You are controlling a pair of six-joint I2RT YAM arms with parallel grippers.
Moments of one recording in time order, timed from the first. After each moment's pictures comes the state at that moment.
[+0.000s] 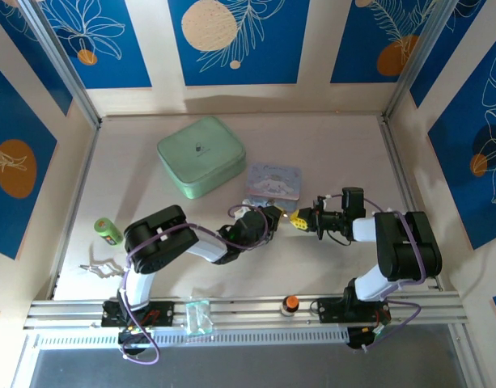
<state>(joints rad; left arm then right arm) -1.06 1.98 0.82 0.86 -0.24 -1.81 0.01 1.55 0.40 0.33 -1.19 1.17</state>
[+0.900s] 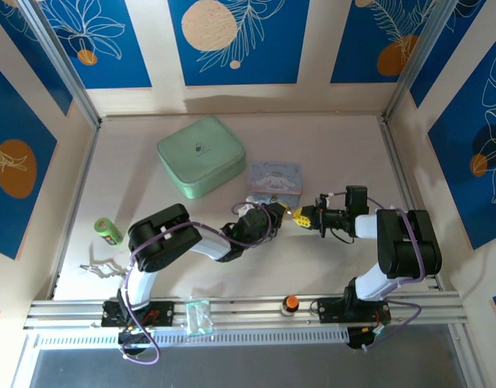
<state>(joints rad) -1.06 2.00 0.87 0.88 -0.23 -1.80 -0.04 1.56 0.44 0.25 -1.25 1.10</state>
